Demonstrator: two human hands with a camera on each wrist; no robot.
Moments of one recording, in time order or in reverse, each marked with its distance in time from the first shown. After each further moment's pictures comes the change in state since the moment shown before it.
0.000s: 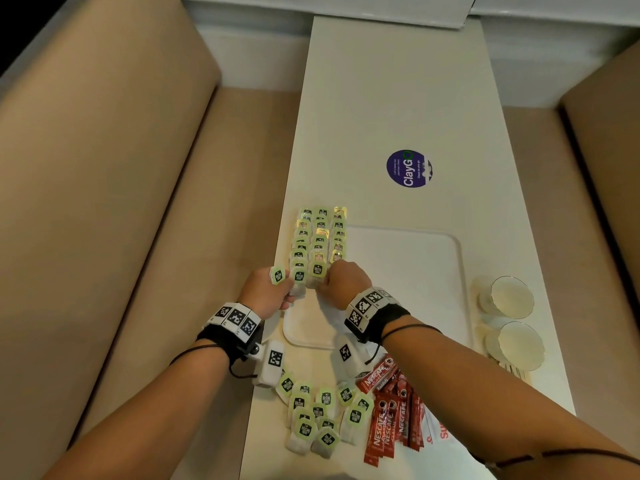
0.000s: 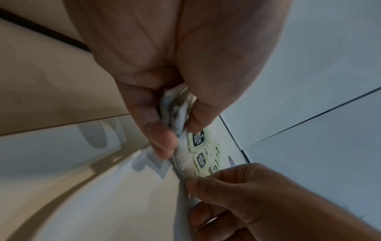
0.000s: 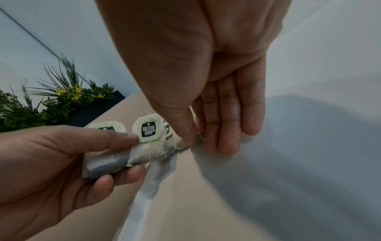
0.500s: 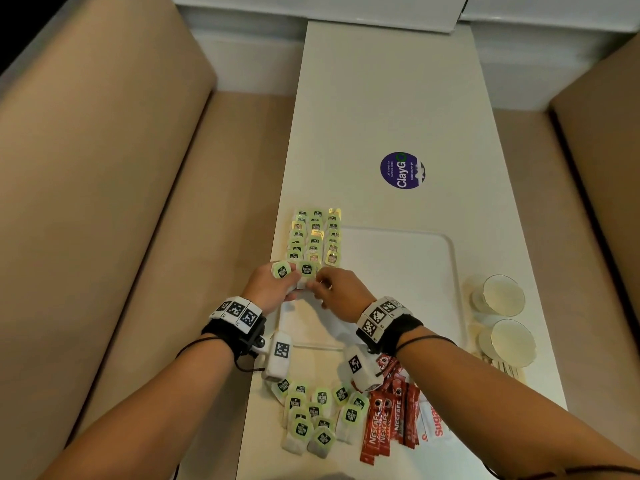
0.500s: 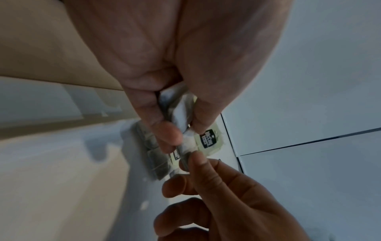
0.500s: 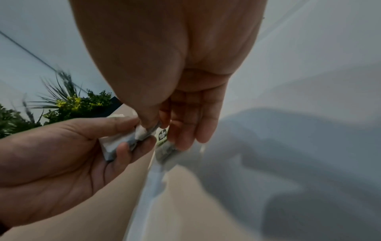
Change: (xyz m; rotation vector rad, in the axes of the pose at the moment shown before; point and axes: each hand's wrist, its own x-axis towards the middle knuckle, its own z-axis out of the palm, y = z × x) left_hand 0.005 0.008 0.014 -0.197 -0.009 -0.006; right_hand -0.022 0.020 -0.001 0.358 -0.043 -0.279
